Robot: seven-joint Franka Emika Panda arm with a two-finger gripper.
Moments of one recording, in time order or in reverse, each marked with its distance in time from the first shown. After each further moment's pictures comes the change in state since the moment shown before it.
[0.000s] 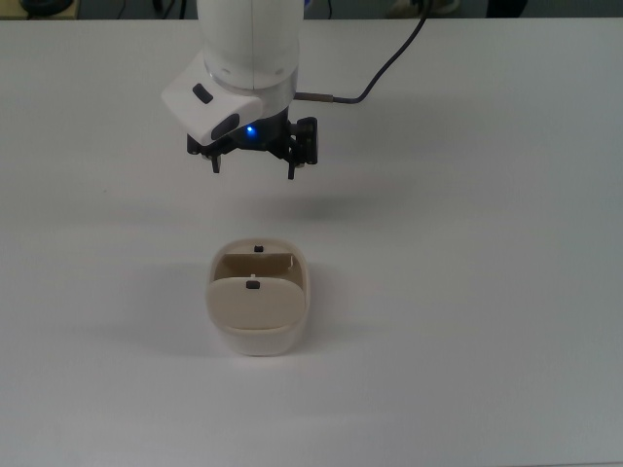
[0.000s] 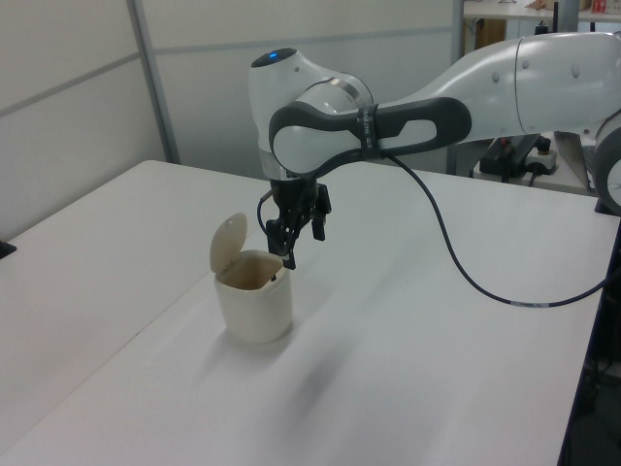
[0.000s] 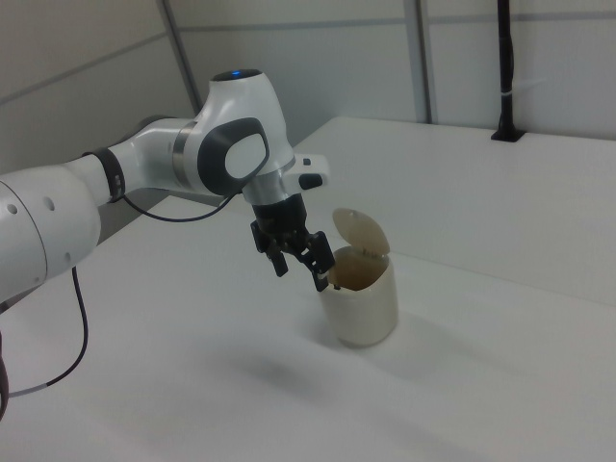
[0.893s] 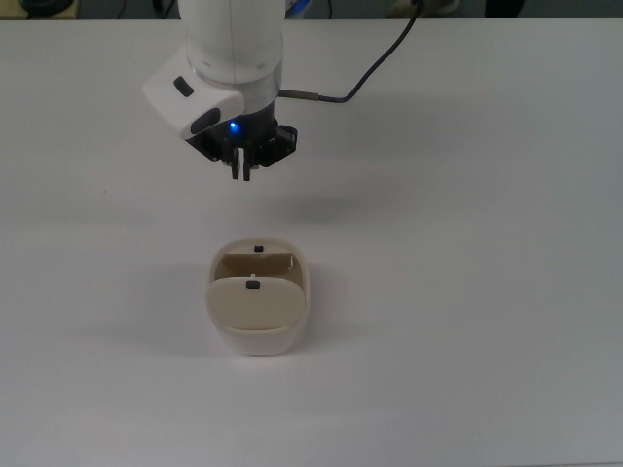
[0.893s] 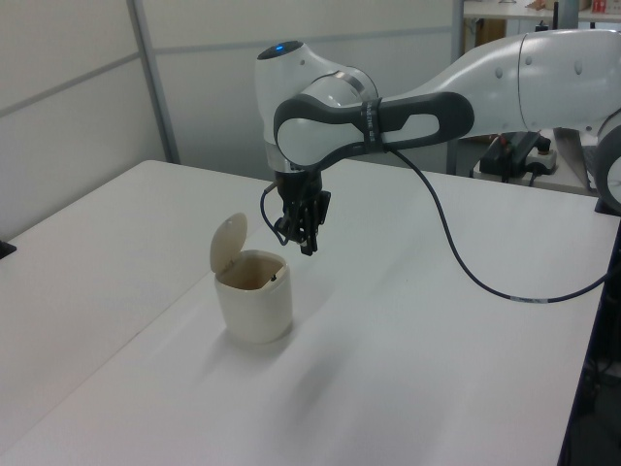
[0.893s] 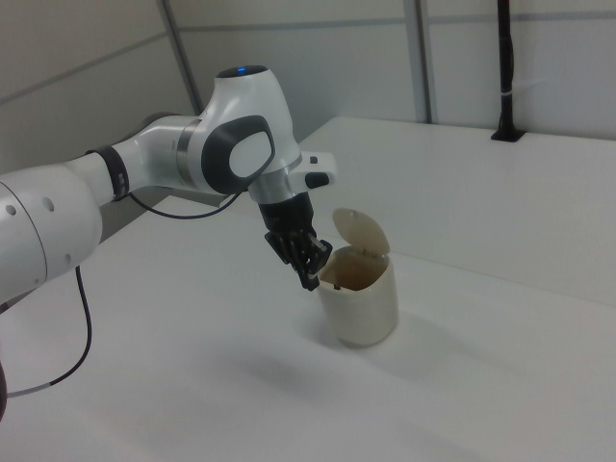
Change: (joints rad) arm -0.019 -0.006 -0.004 0.005 0.000 0.000 0.014
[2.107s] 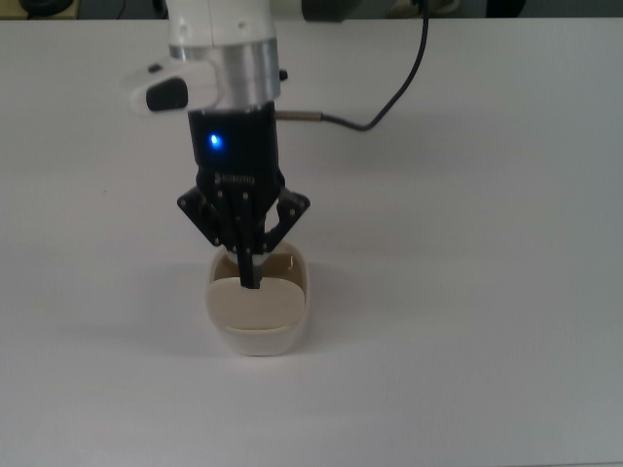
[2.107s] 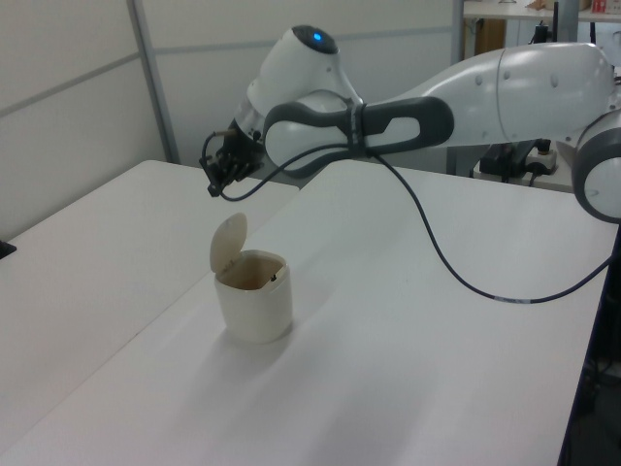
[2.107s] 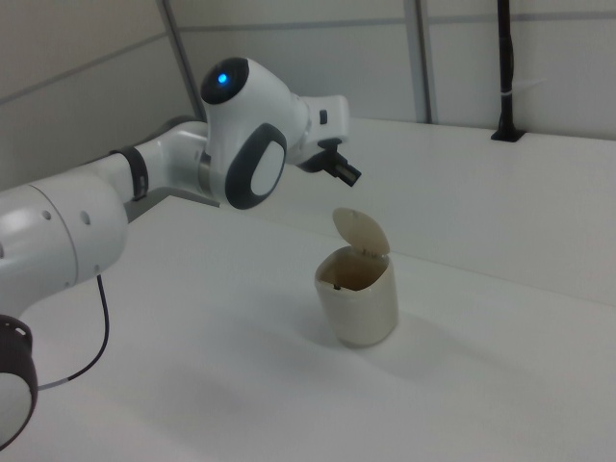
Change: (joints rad) arm -0.011 0.086 0.008 0.038 0.144 0.746 0.171
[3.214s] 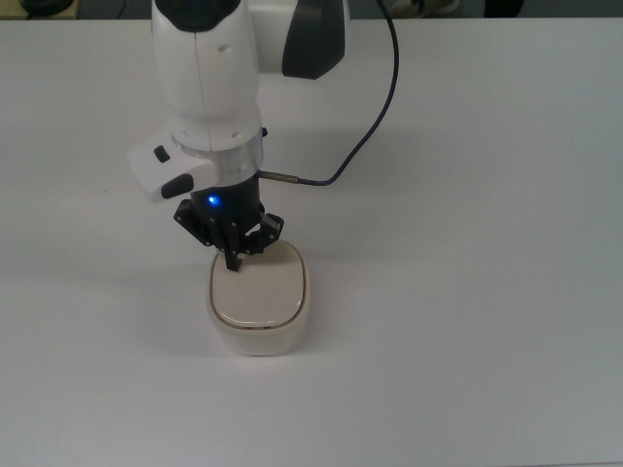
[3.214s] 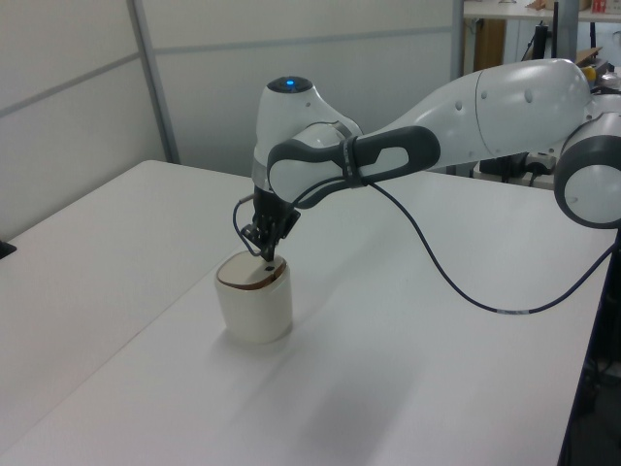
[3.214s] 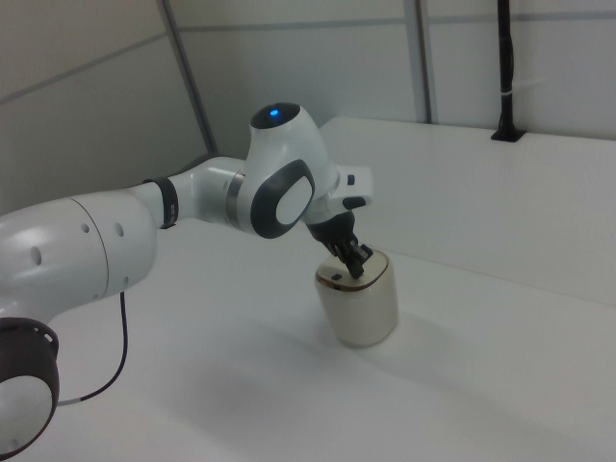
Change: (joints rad) arm -0.019 0.052 -0.013 -0.048 -0.091 -0.338 -0.070
